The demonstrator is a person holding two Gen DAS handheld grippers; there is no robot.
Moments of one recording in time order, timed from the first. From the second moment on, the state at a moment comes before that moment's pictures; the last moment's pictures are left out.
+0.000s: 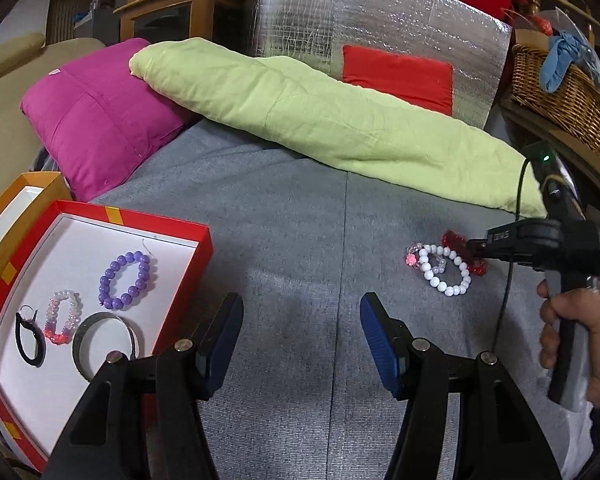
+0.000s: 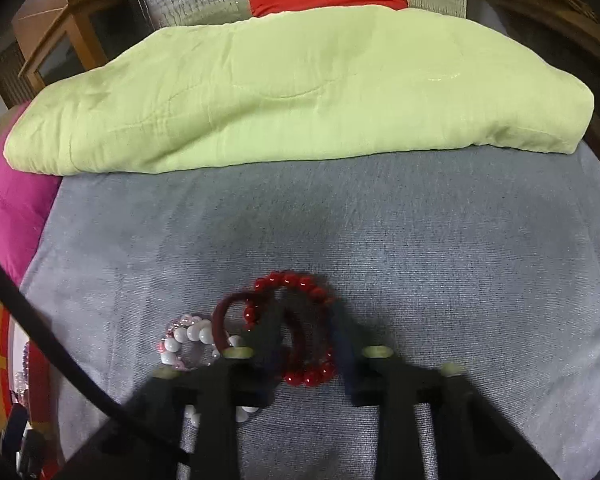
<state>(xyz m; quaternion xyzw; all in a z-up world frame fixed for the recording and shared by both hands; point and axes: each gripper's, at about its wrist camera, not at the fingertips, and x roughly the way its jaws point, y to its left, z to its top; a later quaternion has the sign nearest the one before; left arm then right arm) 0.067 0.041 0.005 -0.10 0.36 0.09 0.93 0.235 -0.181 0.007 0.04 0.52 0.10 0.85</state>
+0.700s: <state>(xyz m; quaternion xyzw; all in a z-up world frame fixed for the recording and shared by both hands) 0.068 0.039 0.004 -0.10 0.36 0.09 0.92 0.240 -0.178 -0.003 0.03 0.55 0.10 0.83</state>
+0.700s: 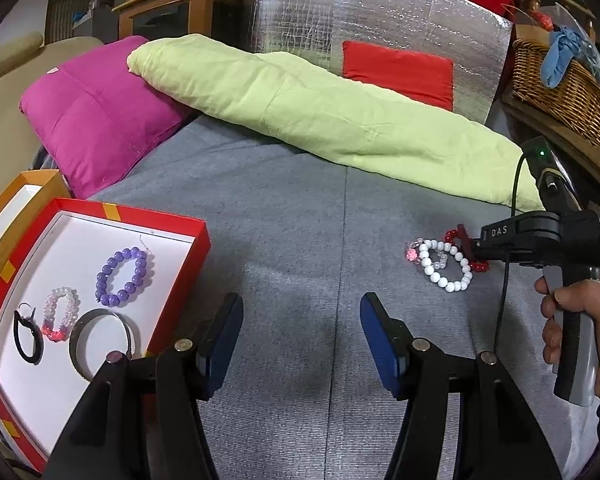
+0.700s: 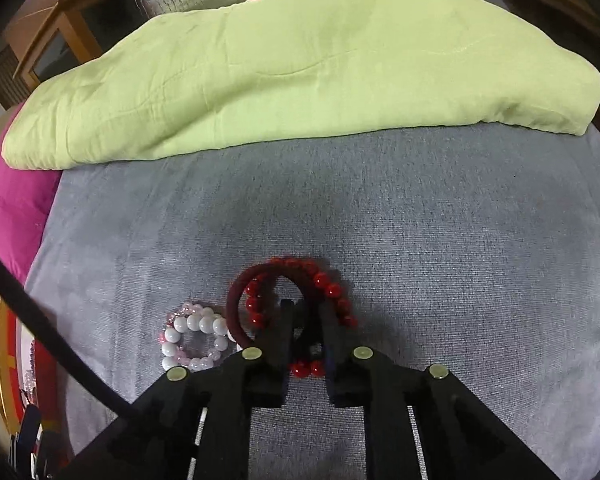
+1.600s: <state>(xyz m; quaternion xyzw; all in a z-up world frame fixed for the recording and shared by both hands) 0.068 0.035 0.002 -0.08 0.36 0.09 0.92 0.204 -0.212 0.033 0.13 0.49 0.16 0.85</state>
